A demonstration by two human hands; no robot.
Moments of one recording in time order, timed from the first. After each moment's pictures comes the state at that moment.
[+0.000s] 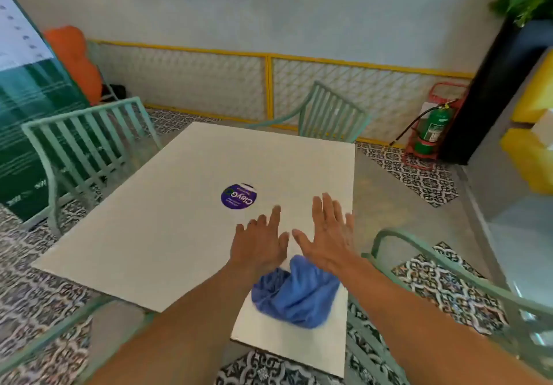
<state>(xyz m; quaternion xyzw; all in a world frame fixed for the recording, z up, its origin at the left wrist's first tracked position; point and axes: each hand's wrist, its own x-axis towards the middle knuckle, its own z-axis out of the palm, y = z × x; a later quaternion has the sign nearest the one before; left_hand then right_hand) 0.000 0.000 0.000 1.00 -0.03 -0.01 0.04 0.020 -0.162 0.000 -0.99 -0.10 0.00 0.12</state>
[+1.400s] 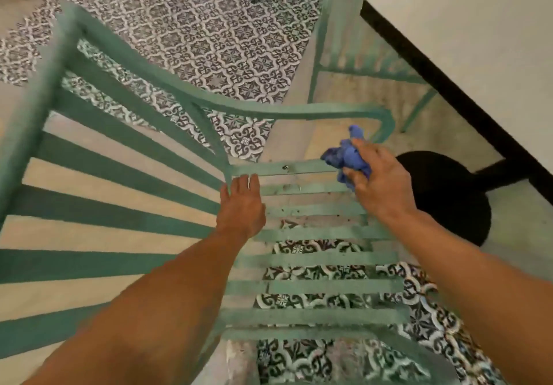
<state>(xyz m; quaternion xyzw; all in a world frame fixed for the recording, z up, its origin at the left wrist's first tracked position) -0.361 0.460 -0.345 0.91 0.39 -0.15 0.08 -0.157 0.316 -0.271 -0.87 -0.42 0.10 0.23</state>
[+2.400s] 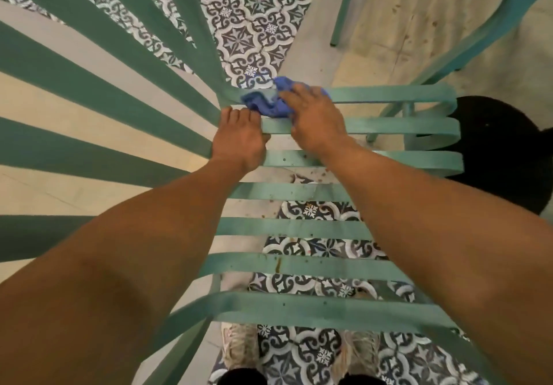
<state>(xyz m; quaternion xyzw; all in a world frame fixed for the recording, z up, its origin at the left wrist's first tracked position) -0.356 0.526 -0.510 0.93 0.35 -0.07 0.03 -0.210 0.452 -0.498 -0.79 -0.60 0.10 0.10</state>
